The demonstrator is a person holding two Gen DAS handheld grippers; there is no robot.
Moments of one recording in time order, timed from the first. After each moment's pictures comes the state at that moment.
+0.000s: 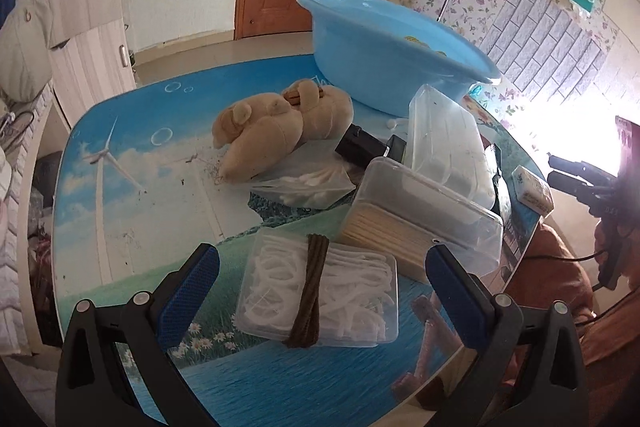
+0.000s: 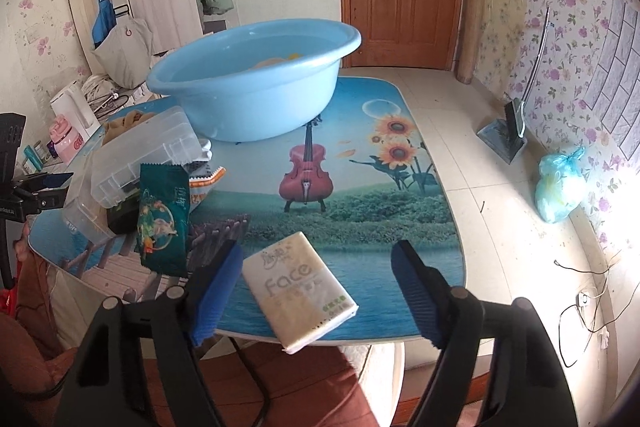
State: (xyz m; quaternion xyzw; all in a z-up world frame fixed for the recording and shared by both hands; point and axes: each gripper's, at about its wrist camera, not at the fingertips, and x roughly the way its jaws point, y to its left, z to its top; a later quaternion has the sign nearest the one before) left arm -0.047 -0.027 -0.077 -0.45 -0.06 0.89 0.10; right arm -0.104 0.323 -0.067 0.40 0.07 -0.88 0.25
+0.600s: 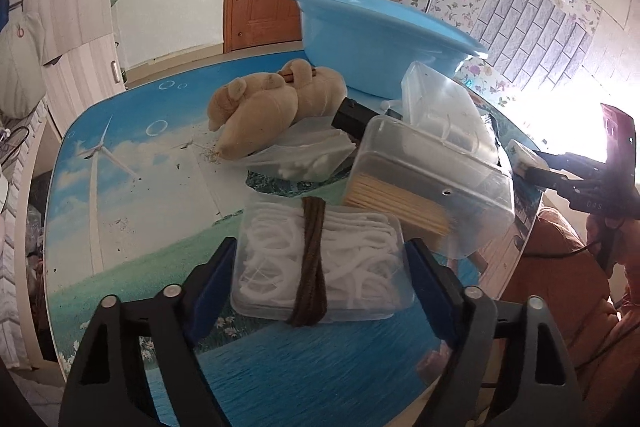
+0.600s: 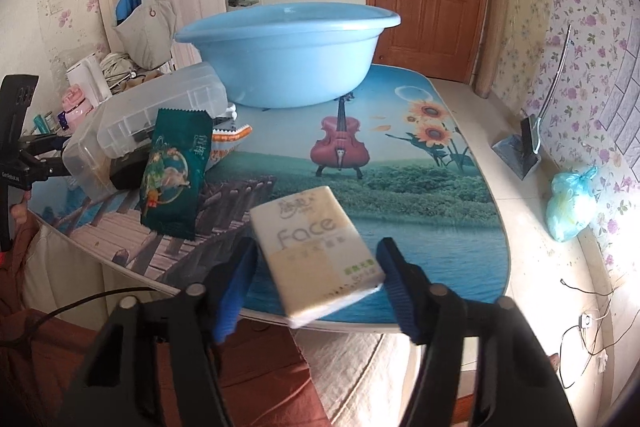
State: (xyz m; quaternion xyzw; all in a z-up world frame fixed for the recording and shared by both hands) left arm -0.028 -0.031 -0.096 -0.43 -0.04 0.90 0.12; right arm -0.084 0.305 -0.101 0.38 0.10 -0.88 0.27
